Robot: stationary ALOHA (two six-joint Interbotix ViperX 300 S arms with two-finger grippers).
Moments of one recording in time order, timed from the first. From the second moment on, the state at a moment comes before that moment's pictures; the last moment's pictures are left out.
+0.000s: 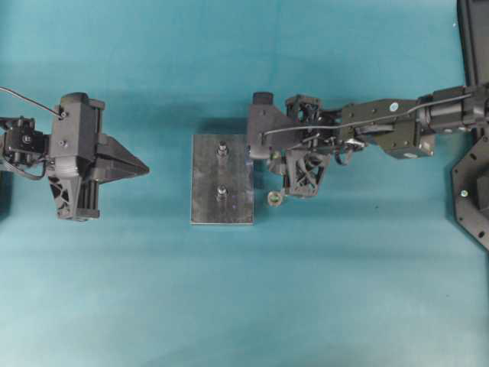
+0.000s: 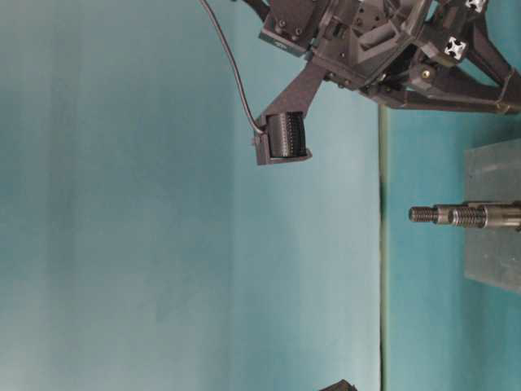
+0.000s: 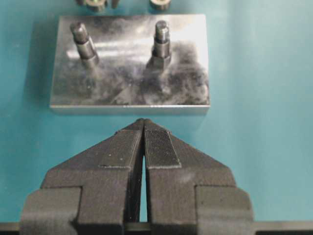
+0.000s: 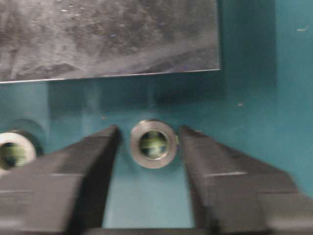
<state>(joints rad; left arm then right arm) 0.02 -0.45 0.97 0.02 0.09 0.04 -0.16 0.16 0.65 -0.02 0.28 -0.09</state>
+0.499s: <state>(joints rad) 0.02 -0.45 0.97 0.02 0.09 0.04 -0.17 0.10 0.58 -0.02 0.39 -0.09</state>
